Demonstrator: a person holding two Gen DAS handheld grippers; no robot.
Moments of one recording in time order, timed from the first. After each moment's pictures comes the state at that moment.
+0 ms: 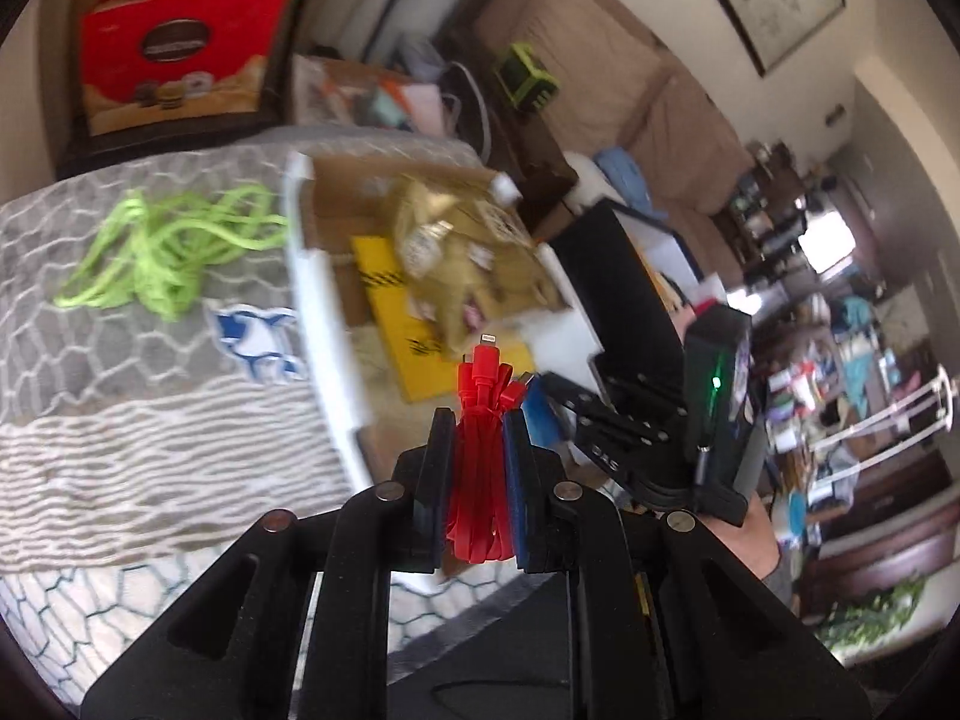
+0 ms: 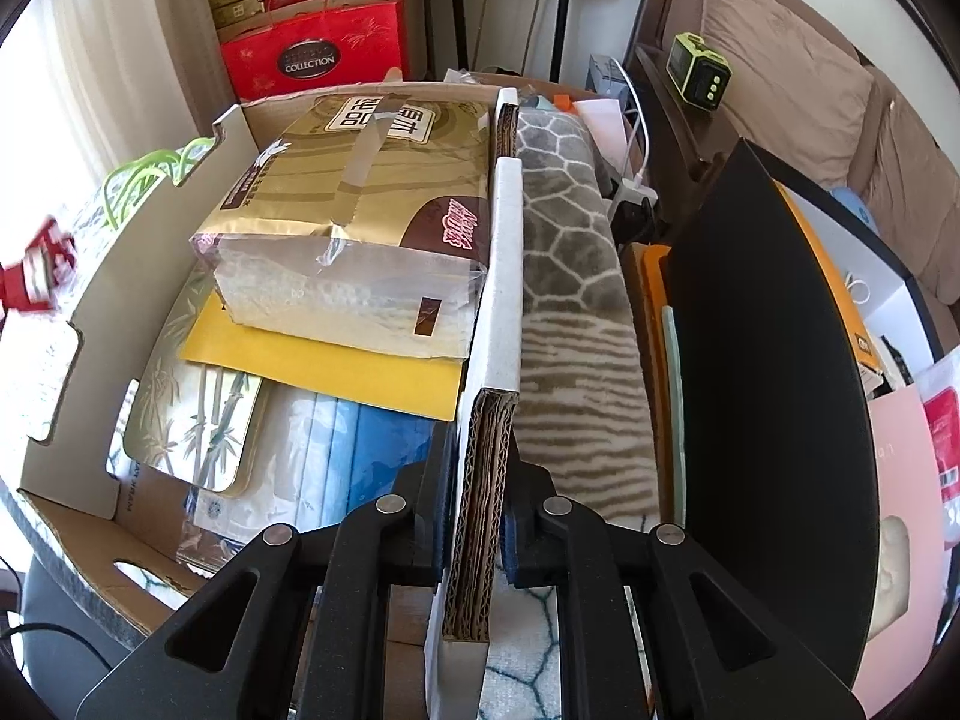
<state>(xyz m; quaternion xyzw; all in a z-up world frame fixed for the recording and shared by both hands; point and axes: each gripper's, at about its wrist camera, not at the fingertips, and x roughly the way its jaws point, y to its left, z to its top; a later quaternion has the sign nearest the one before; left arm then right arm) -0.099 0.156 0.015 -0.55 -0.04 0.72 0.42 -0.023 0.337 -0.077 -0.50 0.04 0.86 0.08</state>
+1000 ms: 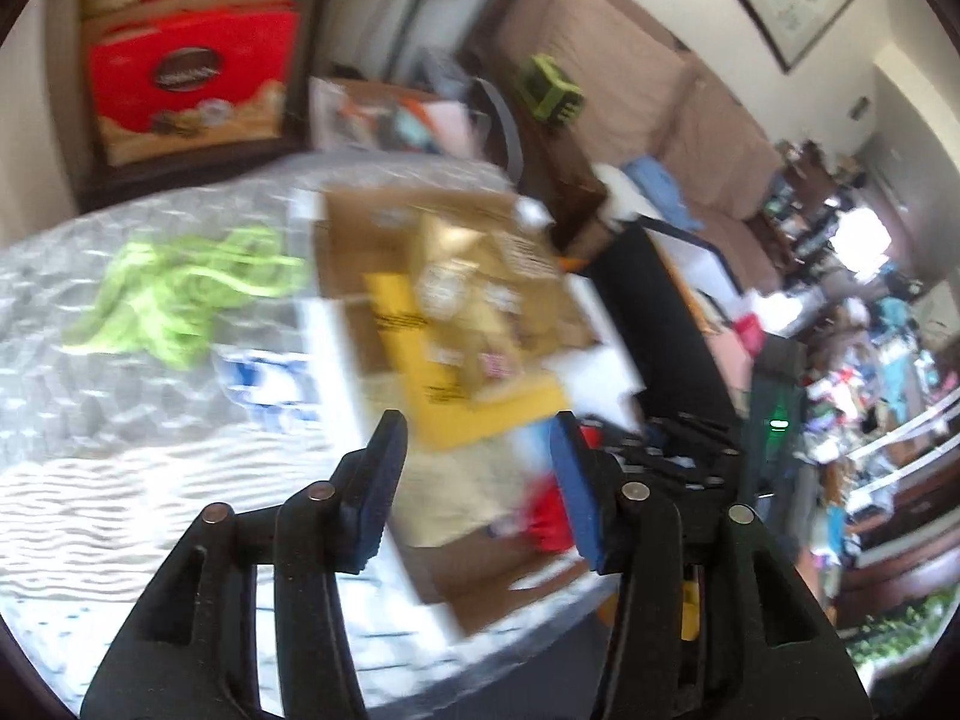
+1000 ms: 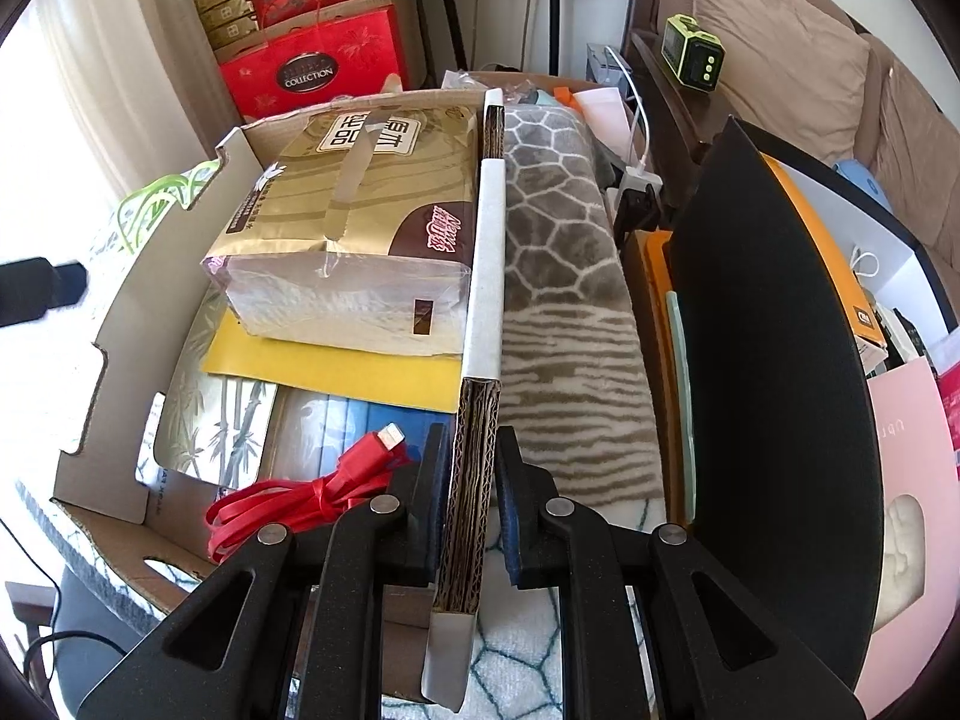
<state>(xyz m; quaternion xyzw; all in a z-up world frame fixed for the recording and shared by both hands) -0.114 0.152 0.013 -0.53 -0.01 0.77 0.36 -0.019 0.345 -0.070 -0.50 0.07 0.86 0.08</state>
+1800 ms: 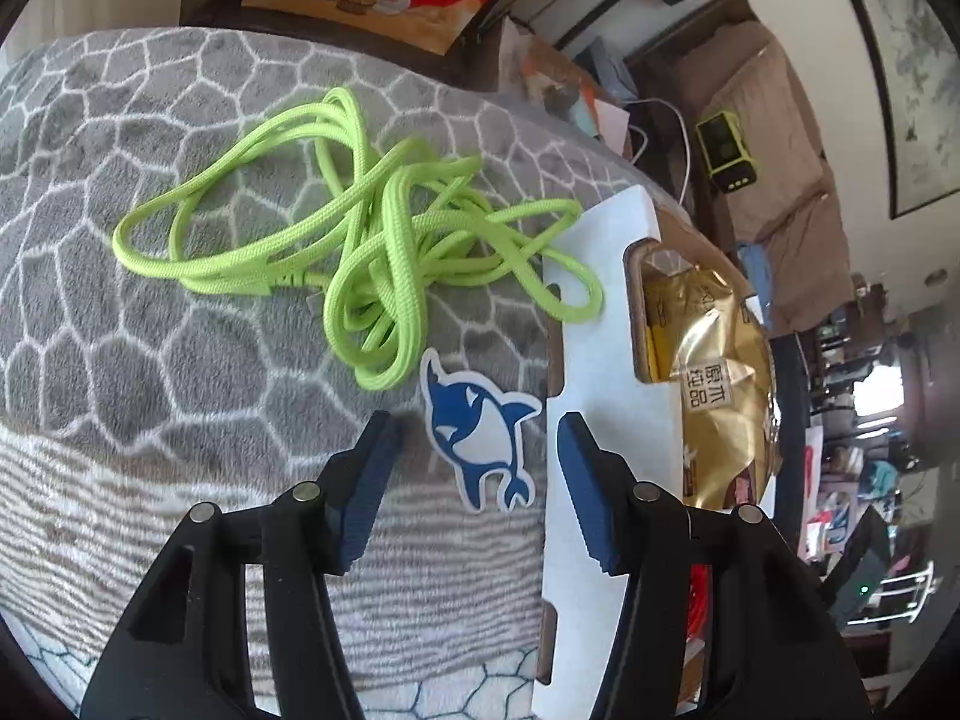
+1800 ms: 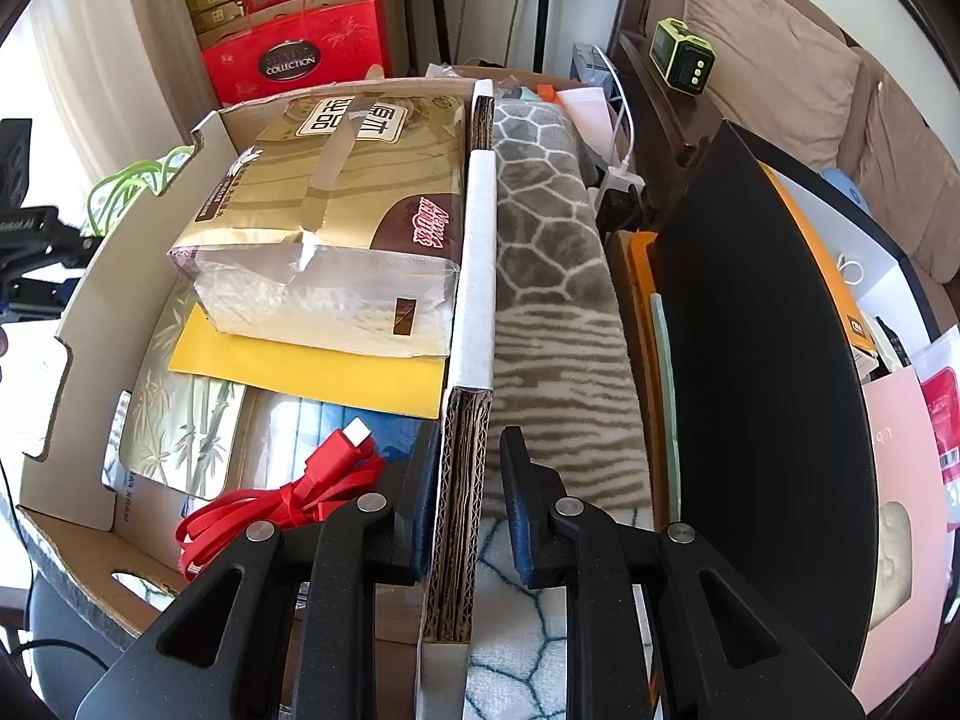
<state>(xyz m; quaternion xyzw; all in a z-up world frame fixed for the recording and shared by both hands) -0.212 0.096 -0.102 -0.61 -0.16 0.73 0.27 -0.025 0.342 -0.077 -0.51 0.05 0.86 0.10</state>
